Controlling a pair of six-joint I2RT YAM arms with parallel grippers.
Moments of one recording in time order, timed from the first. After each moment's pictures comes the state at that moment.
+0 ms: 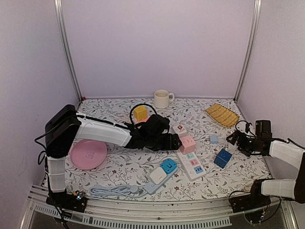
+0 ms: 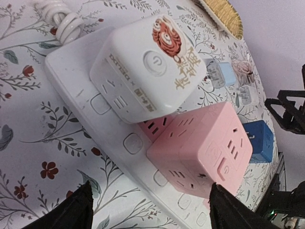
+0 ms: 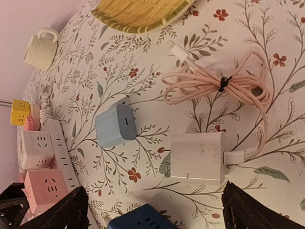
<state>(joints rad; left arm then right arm) -1.02 2.04 1.34 -0.01 -0.04 -0.81 -0.09 1.08 0.41 -0.16 -0.37 0.50</state>
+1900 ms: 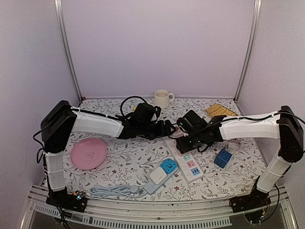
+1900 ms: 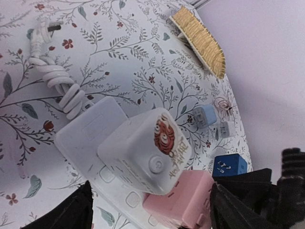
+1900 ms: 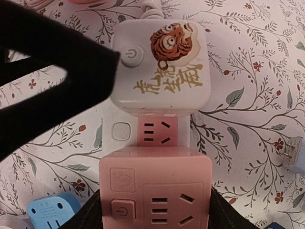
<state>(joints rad) -0.88 1.99 1.31 0.13 0.09 -0.81 0.89 1.67 1.09 -0.46 0.24 0.40</state>
